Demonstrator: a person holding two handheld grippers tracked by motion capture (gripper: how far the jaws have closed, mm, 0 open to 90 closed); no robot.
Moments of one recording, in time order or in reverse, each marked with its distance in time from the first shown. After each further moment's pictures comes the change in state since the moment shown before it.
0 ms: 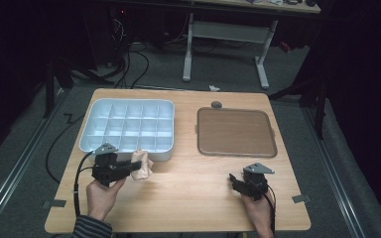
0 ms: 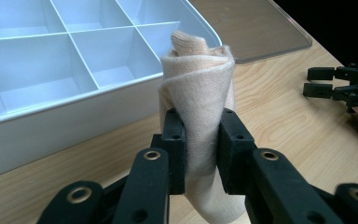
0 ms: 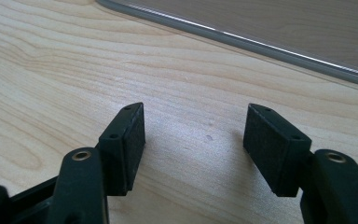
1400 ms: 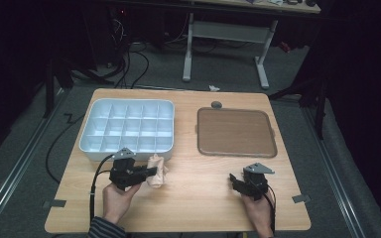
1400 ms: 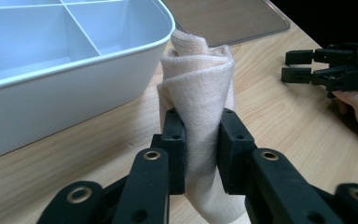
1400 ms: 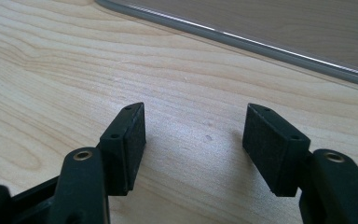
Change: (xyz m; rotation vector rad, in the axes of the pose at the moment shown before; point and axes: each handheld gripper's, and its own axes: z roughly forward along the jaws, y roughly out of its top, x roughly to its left) left arm -0.026 -0.007 0.033 0.035 -0.070 0.040; right arm 0.000 0.000 0.000 -0.001 -0.001 0.001
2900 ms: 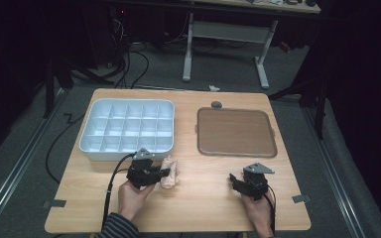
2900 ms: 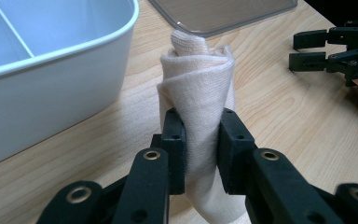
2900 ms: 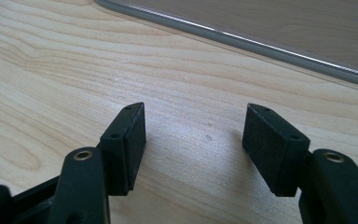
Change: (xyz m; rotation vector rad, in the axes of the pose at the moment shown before) left arm -0.017 0.004 0.042 0.055 0.008 0.063; right arm 0.000 0.000 0.000 0.000 -0.001 -0.001
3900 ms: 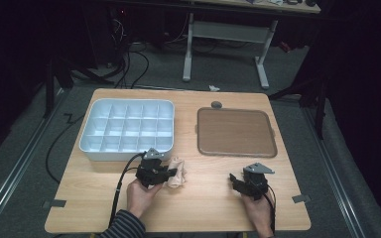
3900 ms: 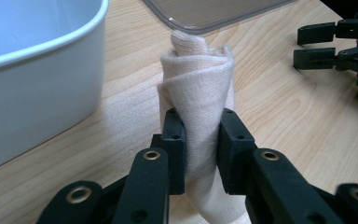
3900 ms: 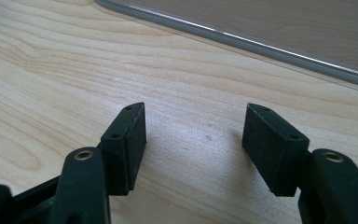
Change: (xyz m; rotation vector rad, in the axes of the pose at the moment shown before) left arm -0.007 0.004 0.025 0.020 -0.001 0.018; right arm 0.000 0.000 0.000 -0.001 0.001 0.002
